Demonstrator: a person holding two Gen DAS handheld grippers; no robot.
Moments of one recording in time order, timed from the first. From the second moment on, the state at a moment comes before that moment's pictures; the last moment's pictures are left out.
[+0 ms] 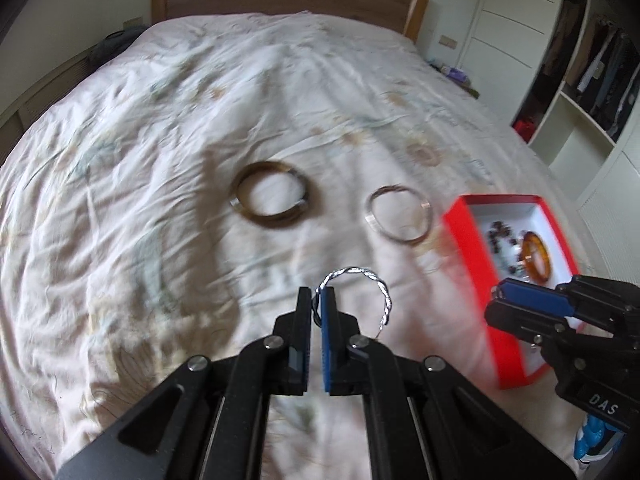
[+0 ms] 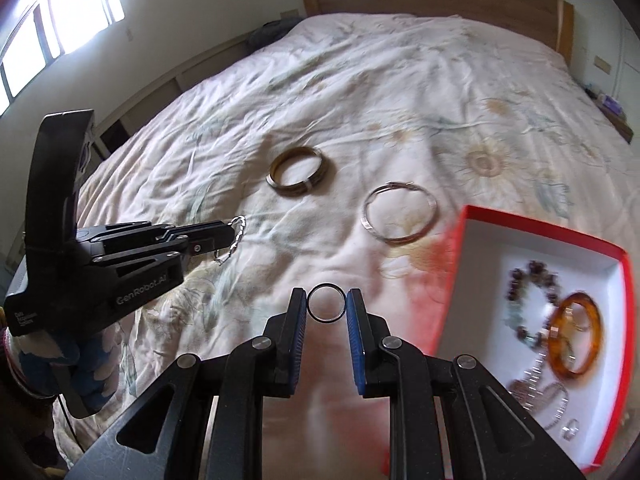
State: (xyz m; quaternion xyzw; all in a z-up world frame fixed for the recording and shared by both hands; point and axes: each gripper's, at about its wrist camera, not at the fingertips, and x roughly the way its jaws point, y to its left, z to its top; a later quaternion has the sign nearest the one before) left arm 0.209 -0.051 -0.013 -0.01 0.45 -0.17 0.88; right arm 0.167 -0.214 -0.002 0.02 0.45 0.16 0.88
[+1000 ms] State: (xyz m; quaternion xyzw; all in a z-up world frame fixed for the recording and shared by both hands) left arm 0.143 -0.285 -0.052 0.11 0.51 -0.33 0.79; right arm 0.110 -0.398 -0.060 0.05 0.53 0.05 0.84
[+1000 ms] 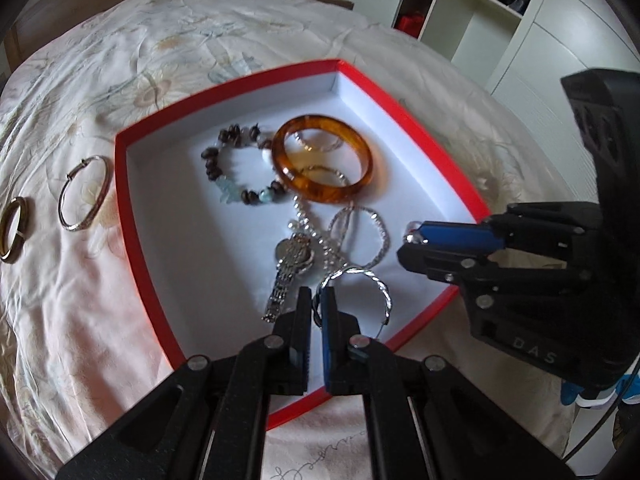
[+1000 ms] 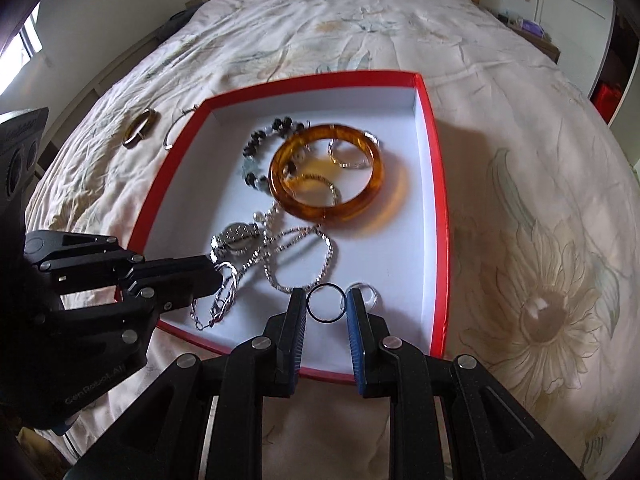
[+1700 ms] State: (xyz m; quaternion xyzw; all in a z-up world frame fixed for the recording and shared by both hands) left arm 0.136 -0.272 -0.033 0.07 0.53 -0.30 0.79; right arm 0.081 -0.416 -0.022 0.07 0.51 0.02 0.86
